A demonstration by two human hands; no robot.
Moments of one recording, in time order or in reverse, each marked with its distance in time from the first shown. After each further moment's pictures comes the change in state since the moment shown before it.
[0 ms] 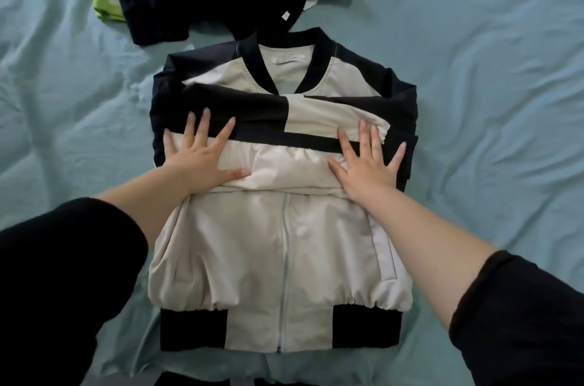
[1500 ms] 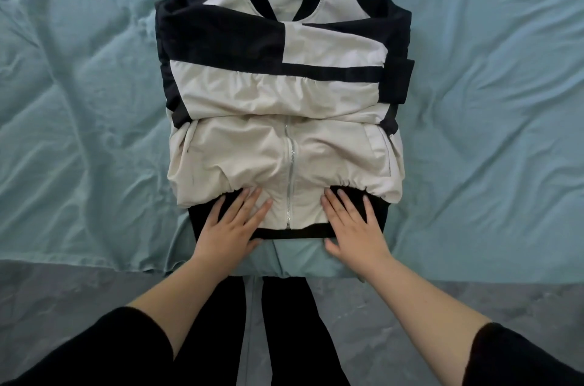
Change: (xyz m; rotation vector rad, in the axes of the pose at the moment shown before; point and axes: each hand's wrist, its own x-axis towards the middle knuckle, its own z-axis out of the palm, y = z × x) left_hand -0.227 0.040 0.143 0.171 0.133 0.369; right_hand -0.234 -0.003 0.108 -0.086 -0.072 -0.359
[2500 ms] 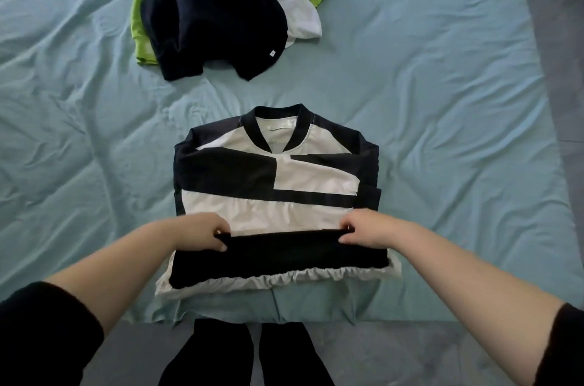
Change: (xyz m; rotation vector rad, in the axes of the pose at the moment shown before) left_hand 0.049 -0.084 -0.156 -0.390 -0.619 -0.028; right_hand 0.030 0.068 -0.154 0.385 -0.373 0.006
